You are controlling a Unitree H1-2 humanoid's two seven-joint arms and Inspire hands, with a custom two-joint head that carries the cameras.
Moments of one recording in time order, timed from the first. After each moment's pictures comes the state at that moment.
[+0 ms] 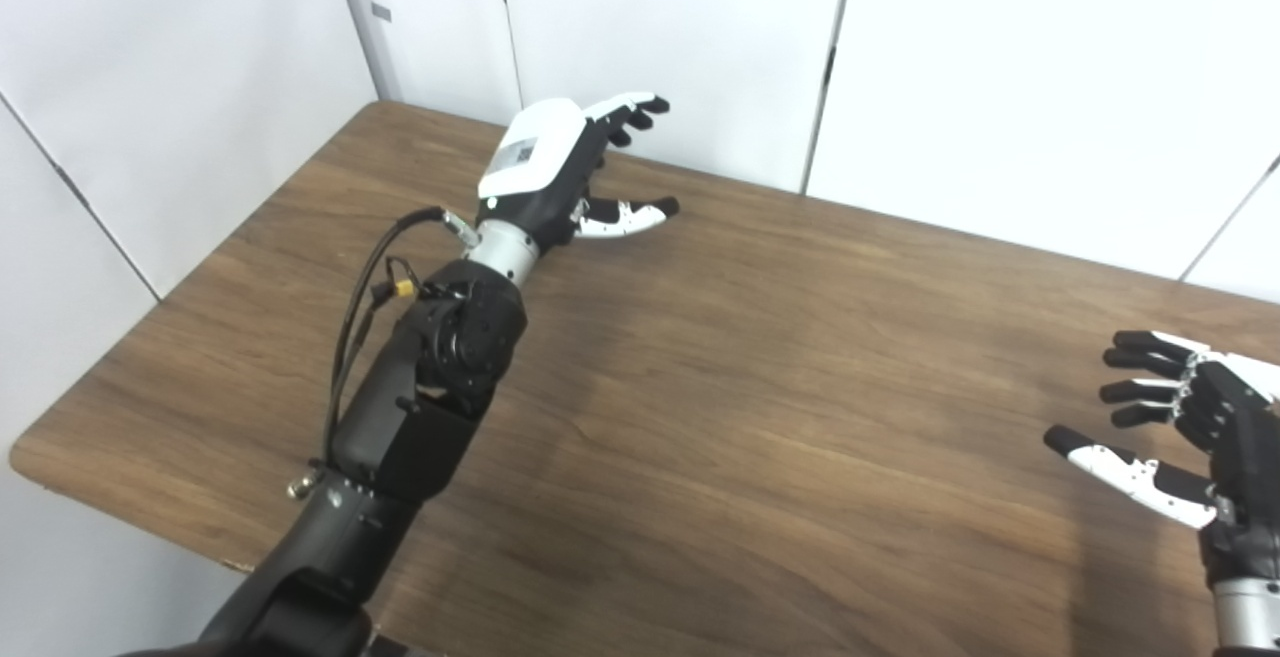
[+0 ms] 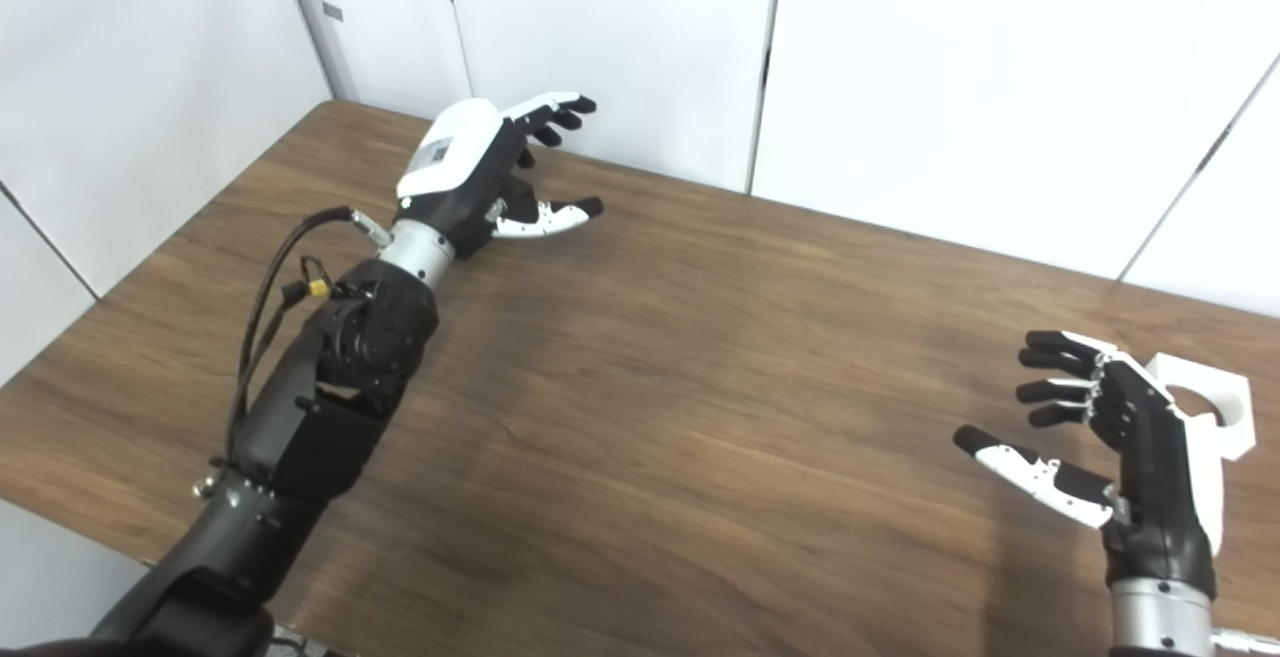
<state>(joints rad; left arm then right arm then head) -0.33 0.37 -0.03 -0.12 0.71 0.16 -0.08 -0.06 -0.16 -0.03 -0.22 -0.22 0.04 -0.02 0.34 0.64</state>
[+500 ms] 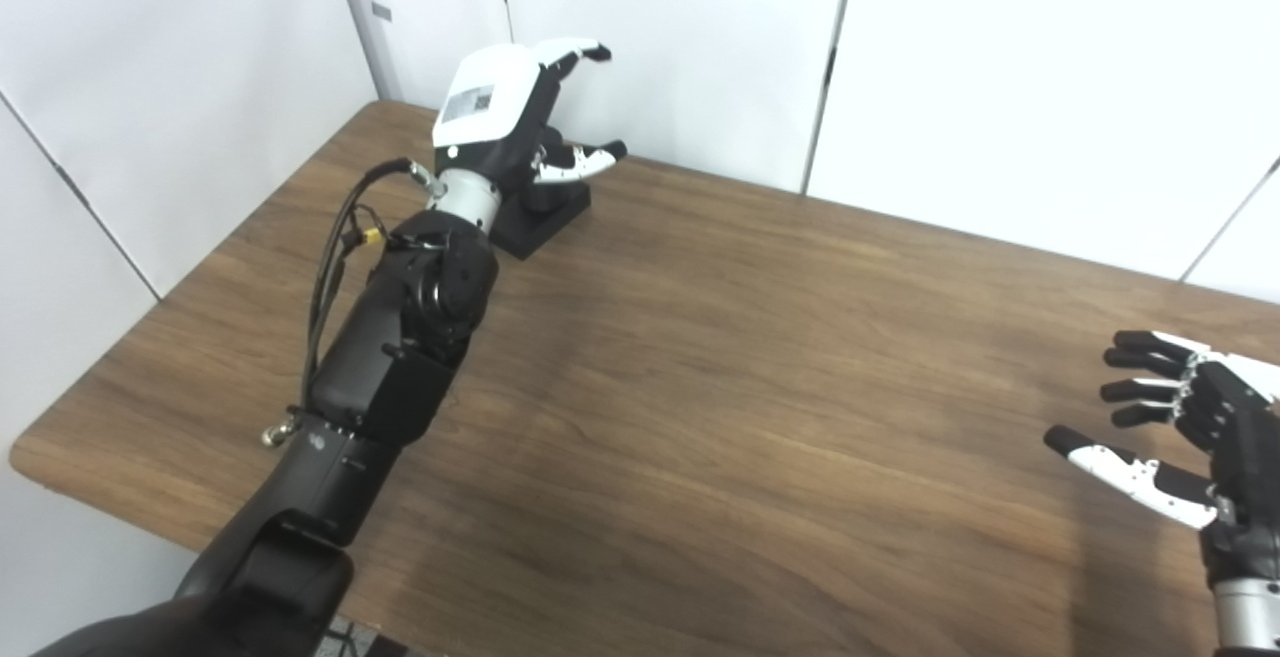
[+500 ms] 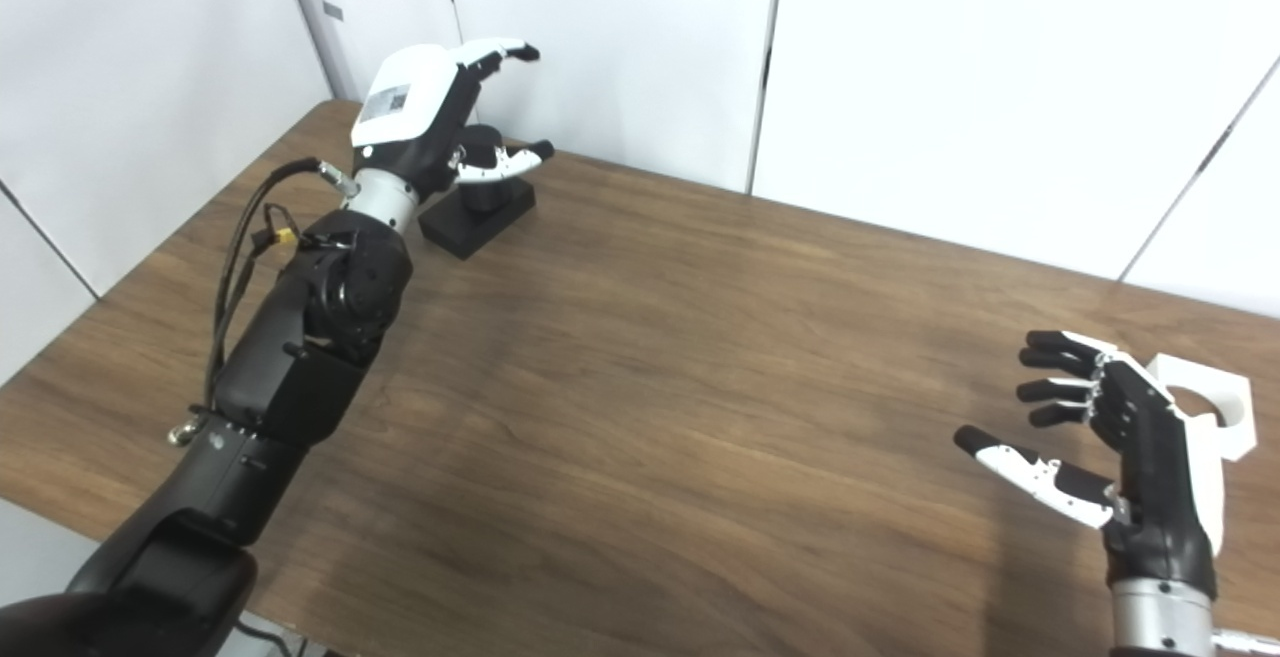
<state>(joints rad) -0.41 0.43 -0.02 0.00 0.80 0.19 0.00 -0.06 -0.16 -0.03 -0.22 -0.23 0.04 -0.02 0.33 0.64</state>
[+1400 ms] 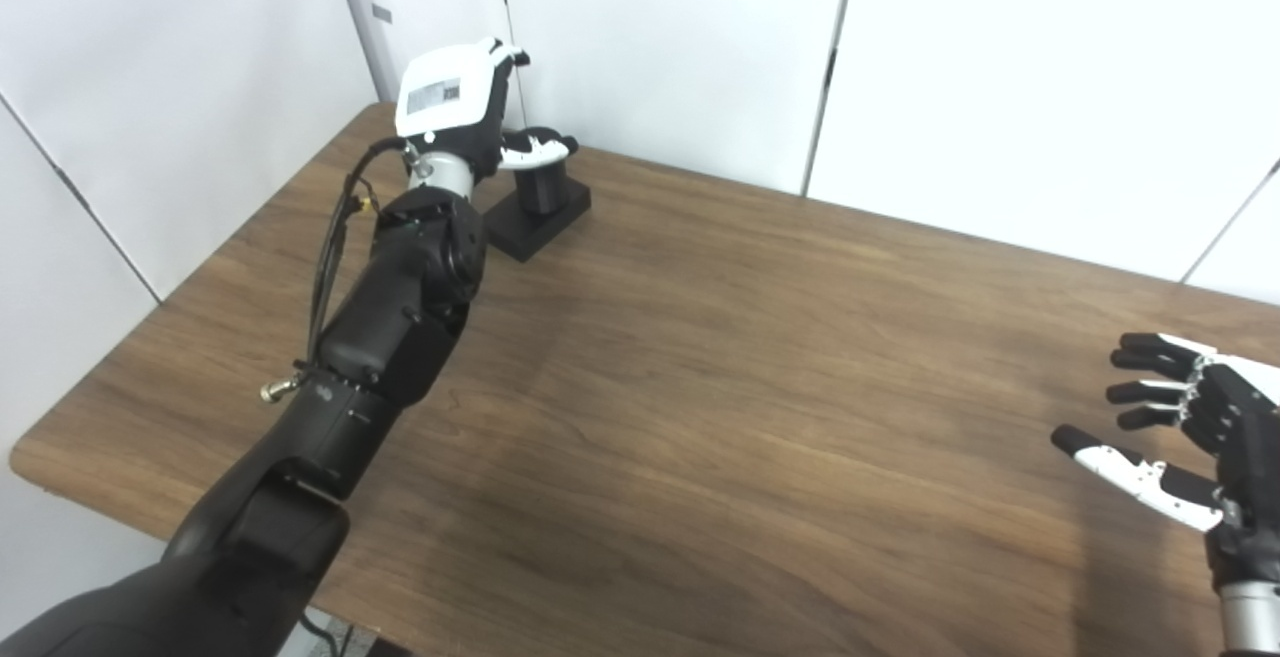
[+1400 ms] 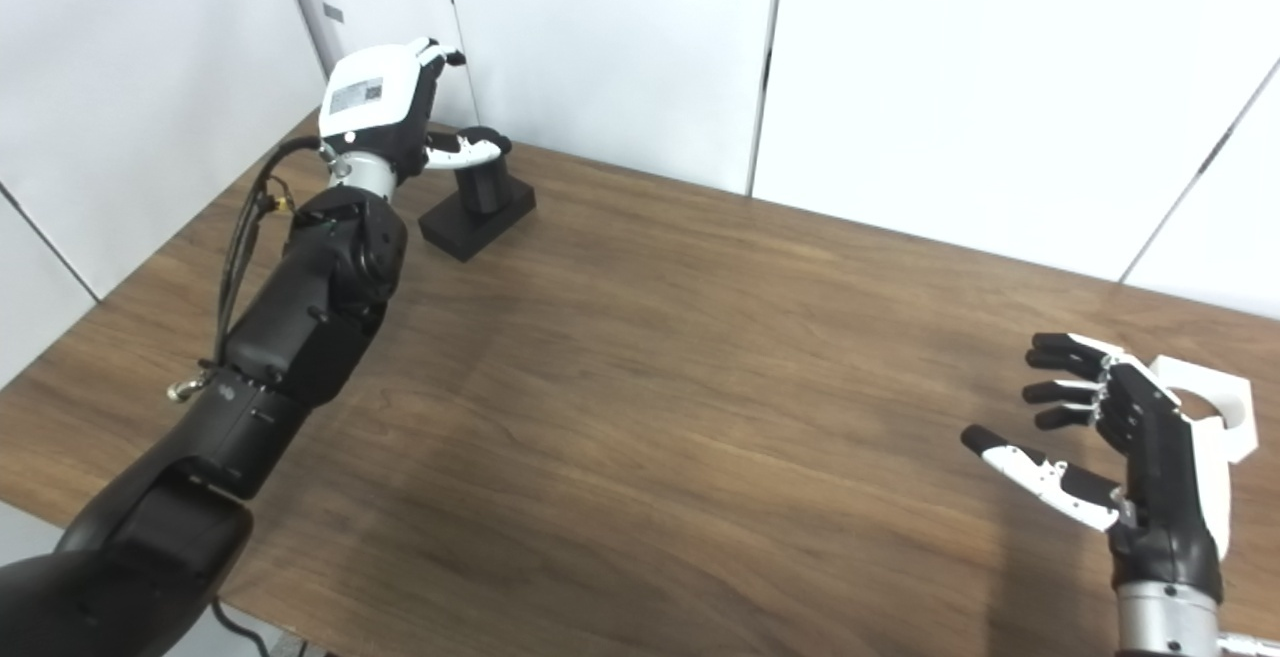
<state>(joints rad) -0.49 0.48 -0.10 0.16 0.91 0.45 -0.01 -0.06 -0.16 -0.04 -0.22 -0.23 0.04 -0.02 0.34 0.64</state>
